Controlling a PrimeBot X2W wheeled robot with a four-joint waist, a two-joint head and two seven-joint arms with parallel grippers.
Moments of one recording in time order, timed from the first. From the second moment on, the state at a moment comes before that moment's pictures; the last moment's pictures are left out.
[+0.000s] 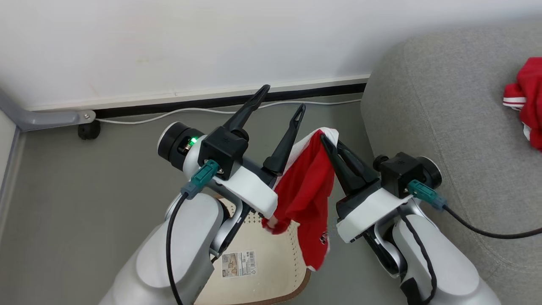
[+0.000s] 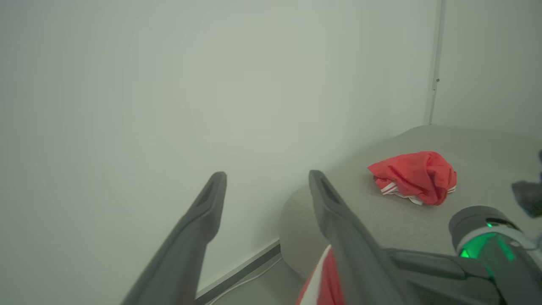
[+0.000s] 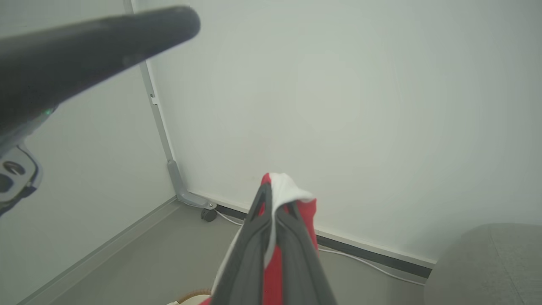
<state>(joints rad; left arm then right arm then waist) -0.60 0.09 -0.62 0.26 -0.34 0.04 -0.18 -0.52 -0.07 0.53 0.44 0.30 0.13 -0.26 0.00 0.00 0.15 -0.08</state>
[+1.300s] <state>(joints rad) -0.48 0.12 -0.61 0.39 -0.44 -0.05 -0.25 -0.49 -0.10 0.41 0.23 0.29 0.13 -0.26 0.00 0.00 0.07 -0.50</state>
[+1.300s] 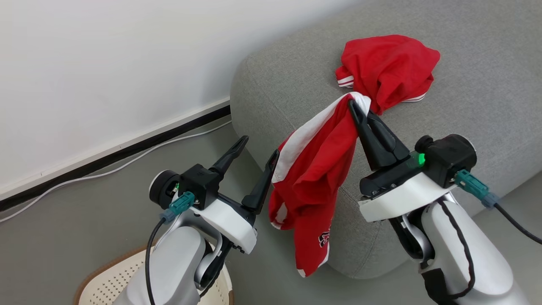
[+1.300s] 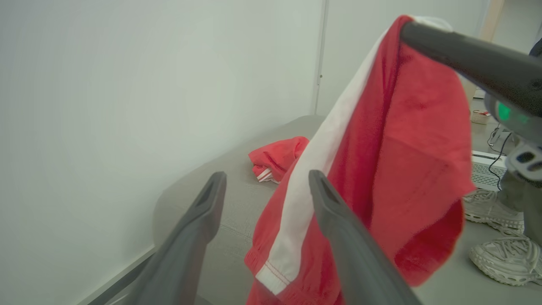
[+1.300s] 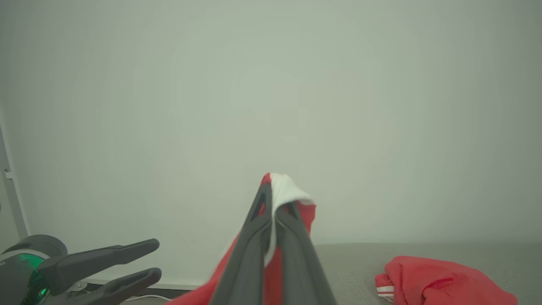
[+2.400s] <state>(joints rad) -0.53 0.13 -0.64 0.32 -0.40 -0.11 -0.26 -0.93 -0.44 0.17 0.27 0.21 0.13 -0.26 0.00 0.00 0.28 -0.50</state>
